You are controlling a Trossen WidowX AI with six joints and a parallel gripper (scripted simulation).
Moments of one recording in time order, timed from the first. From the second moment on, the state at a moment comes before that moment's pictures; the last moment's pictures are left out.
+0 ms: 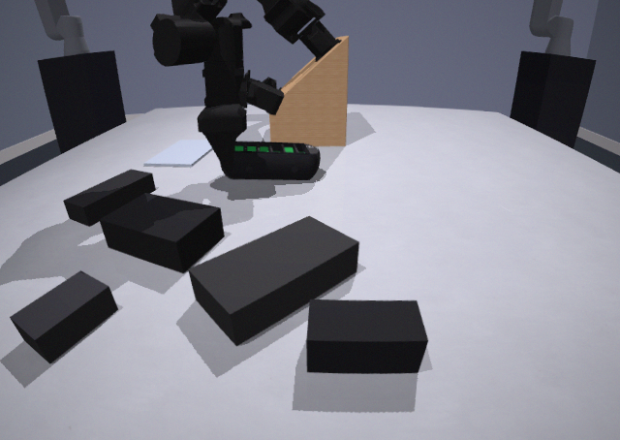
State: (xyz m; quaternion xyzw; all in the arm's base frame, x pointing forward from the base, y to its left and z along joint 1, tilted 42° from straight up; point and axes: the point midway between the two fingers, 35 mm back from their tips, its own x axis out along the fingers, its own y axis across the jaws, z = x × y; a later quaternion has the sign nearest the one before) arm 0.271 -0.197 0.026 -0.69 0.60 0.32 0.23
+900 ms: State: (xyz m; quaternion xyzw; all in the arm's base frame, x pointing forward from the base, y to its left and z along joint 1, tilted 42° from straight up) arm 0.272 -0.202 0.018 -0.69 0.60 0.33 0.23
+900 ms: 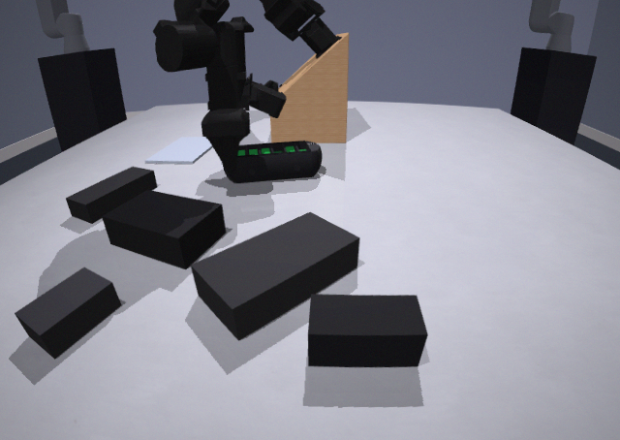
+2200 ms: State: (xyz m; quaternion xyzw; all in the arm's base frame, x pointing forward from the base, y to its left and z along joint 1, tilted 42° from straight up) arm 0.257 -0.124 0.005 -0.69 0.60 0.33 0.23
